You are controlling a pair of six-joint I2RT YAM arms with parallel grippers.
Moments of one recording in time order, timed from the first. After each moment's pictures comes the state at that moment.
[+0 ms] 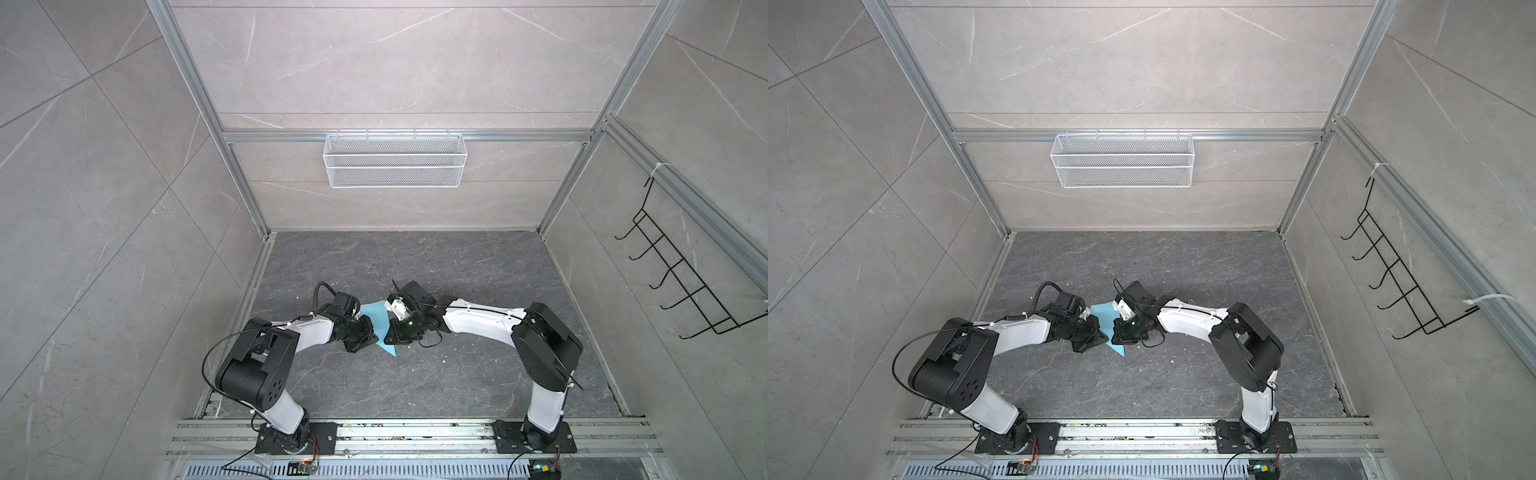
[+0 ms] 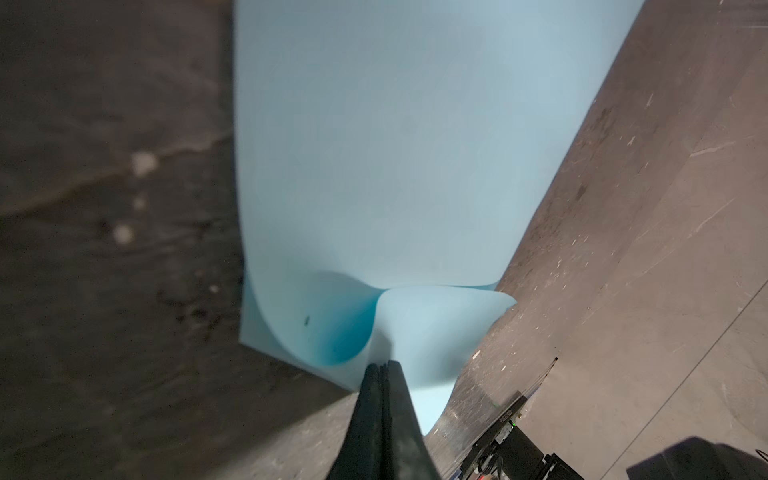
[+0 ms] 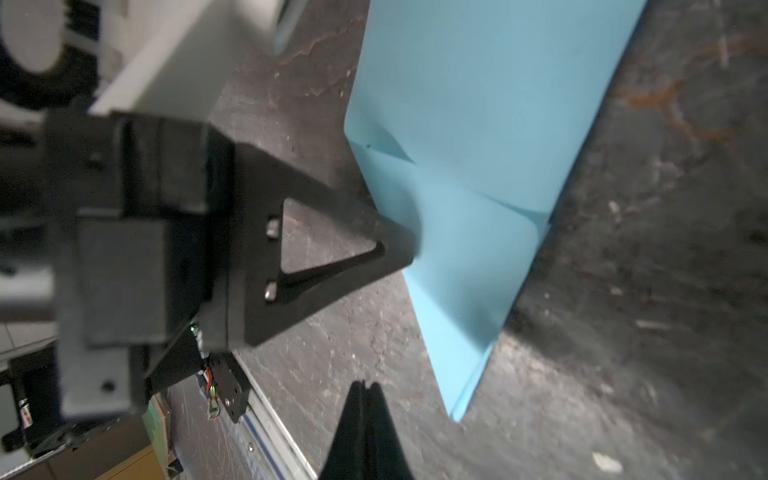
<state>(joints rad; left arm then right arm) -0.41 1.61 0.69 -0.21 0.51 -0.90 0.82 1.91 1.23 -0.36 -0.50 0.58</state>
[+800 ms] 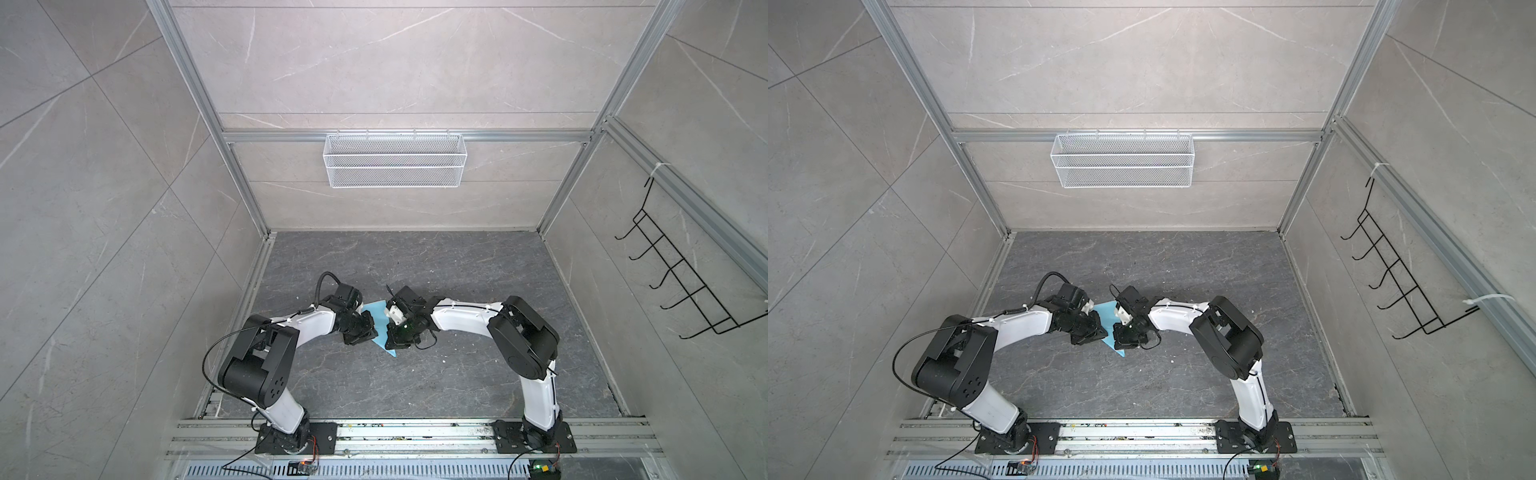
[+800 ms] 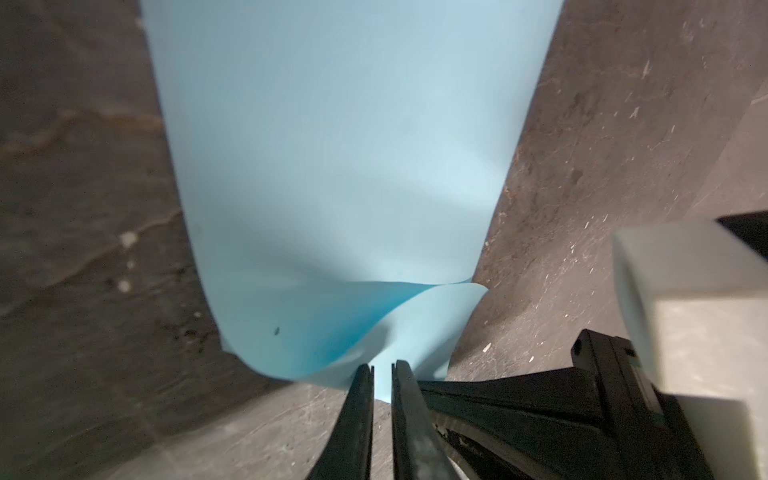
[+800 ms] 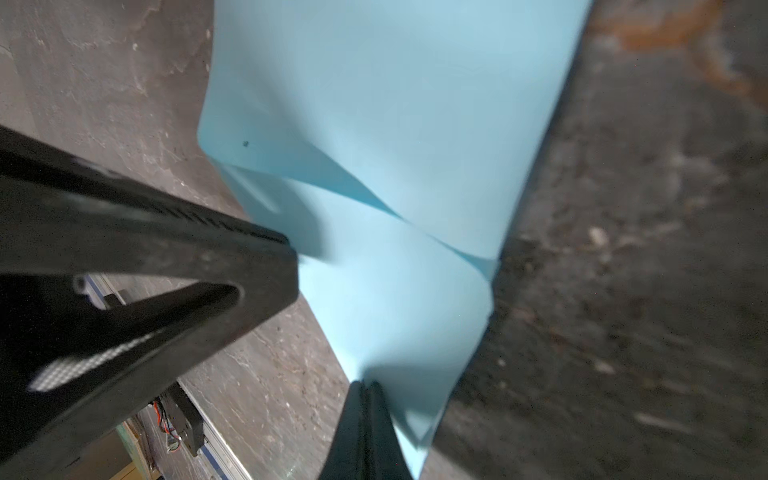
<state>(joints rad) -0.41 1.63 0.82 -0.38 0.48 -0.69 0.82 2.03 1.28 -0.42 -0.47 0.58</state>
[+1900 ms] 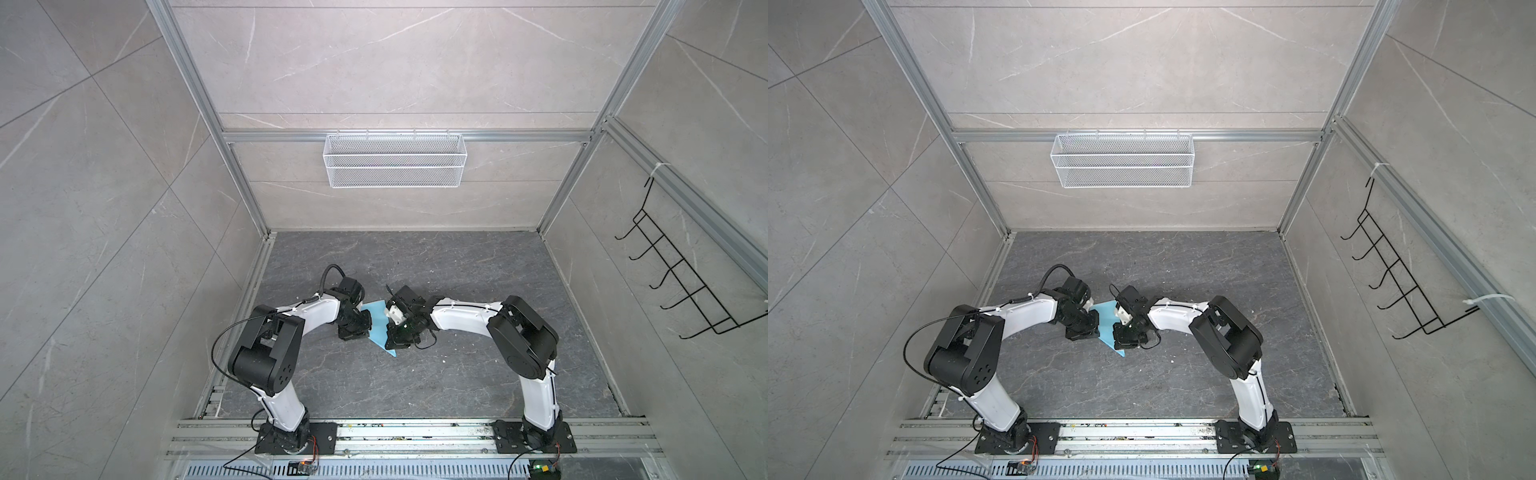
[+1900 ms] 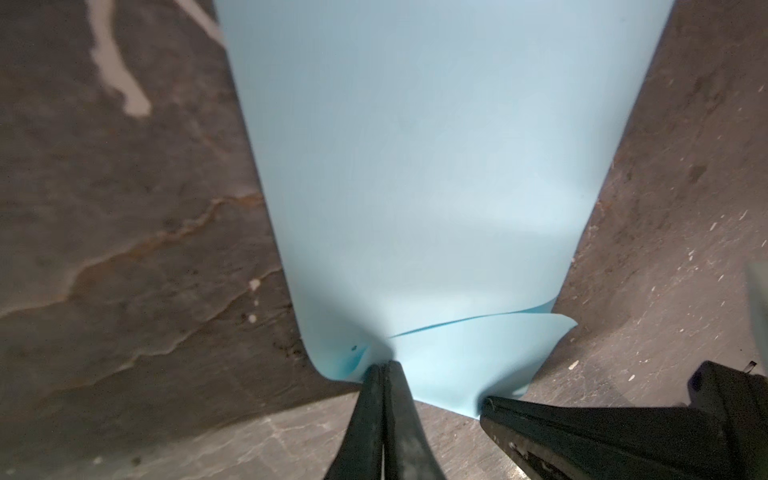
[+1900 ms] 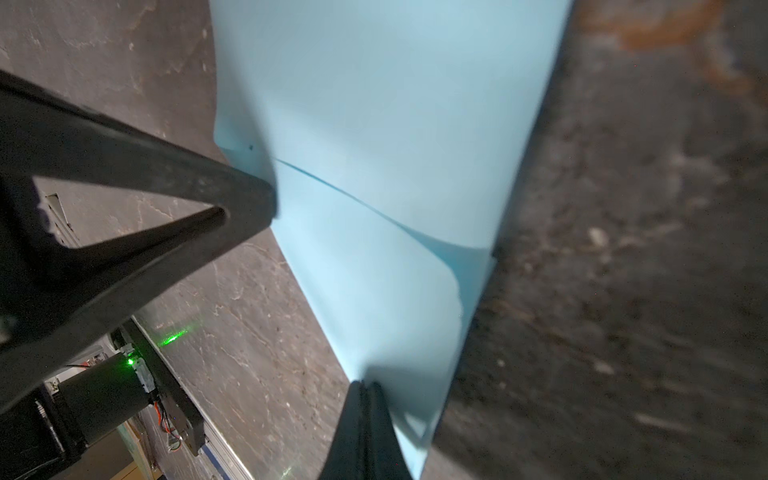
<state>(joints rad) -0.39 1.72 0.95 -0.59 0.32 -0.51 0.82 2.04 1.29 -0.43 -0.47 0.58</state>
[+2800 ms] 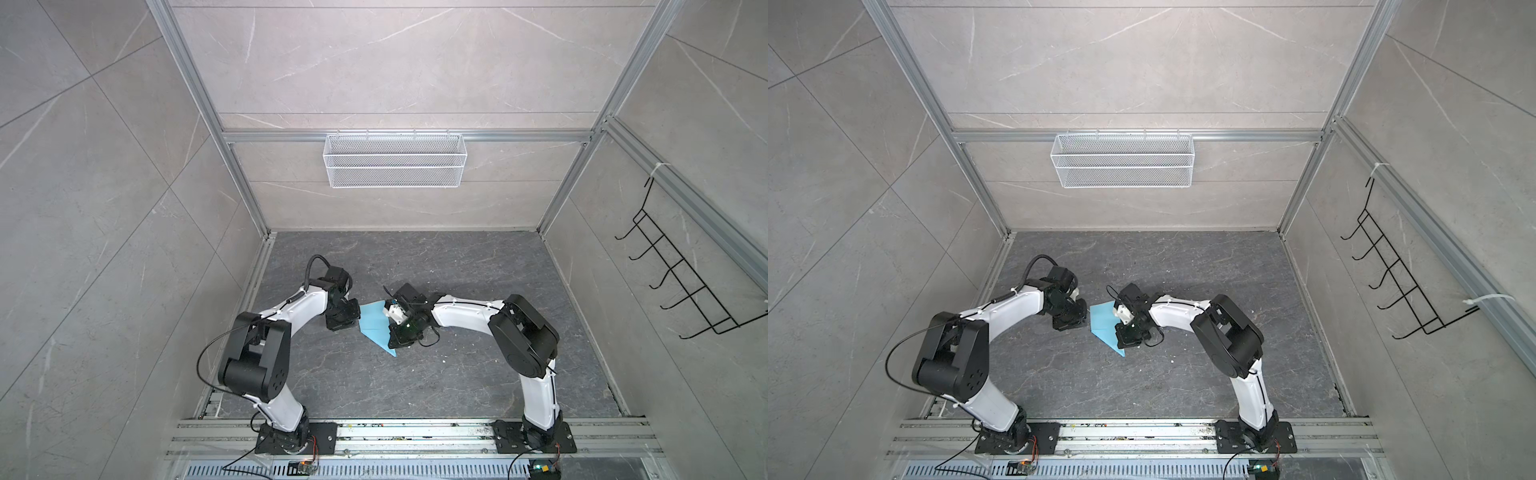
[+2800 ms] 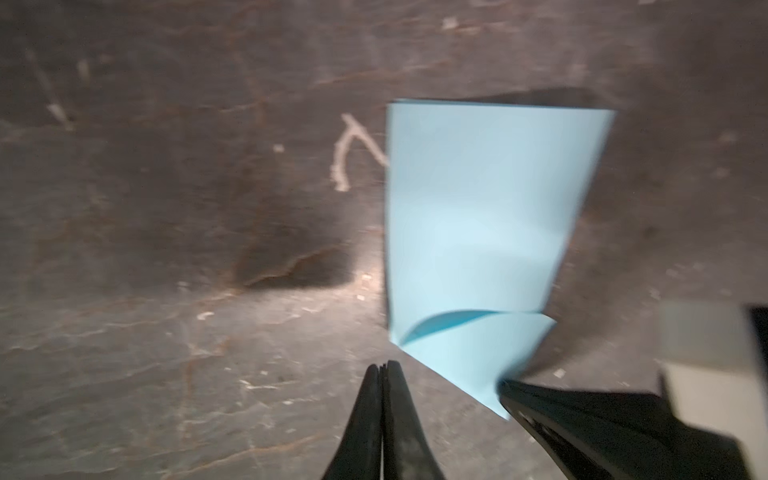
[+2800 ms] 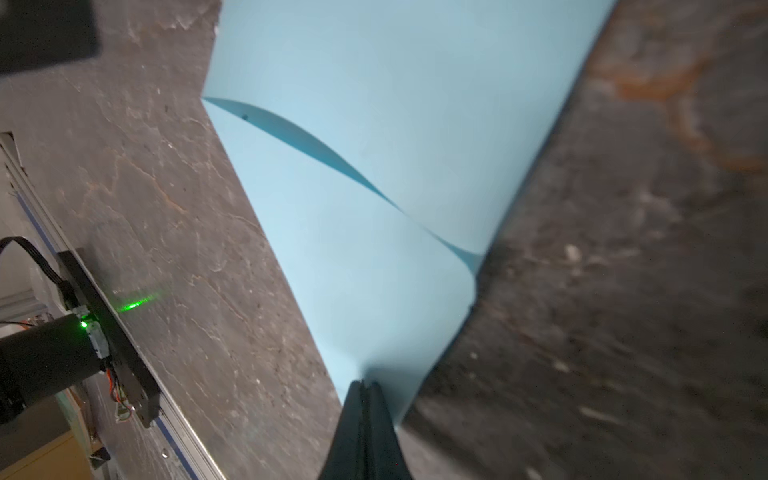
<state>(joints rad) -0.33 1.61 1.03 -0.68 0.30 -0.50 0.78 2.04 1.31 -0.52 -0.47 0.35</state>
